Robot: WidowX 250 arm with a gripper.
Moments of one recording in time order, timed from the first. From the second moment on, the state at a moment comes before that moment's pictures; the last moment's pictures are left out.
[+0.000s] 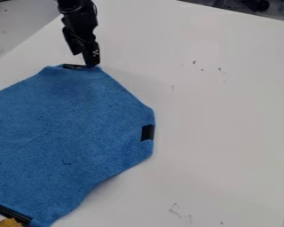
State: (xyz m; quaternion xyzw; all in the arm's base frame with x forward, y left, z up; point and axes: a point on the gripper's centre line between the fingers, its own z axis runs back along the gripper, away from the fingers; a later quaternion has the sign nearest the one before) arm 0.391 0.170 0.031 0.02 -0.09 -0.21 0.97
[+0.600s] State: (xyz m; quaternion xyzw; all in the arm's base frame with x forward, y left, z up) arm 0.389 0.197 0.012 0.02 -0.09 -0.18 0.98
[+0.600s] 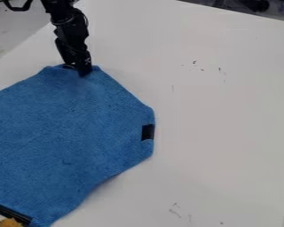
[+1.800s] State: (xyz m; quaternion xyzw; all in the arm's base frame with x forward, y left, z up) arm 0.405 0.196 0.047 0.07 -0.13 -0.24 0.96
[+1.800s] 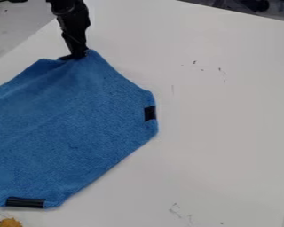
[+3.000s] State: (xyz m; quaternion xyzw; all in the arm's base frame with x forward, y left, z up) arm 0.236 0.126 0.037 0.05 -0.11 -0.14 0.98
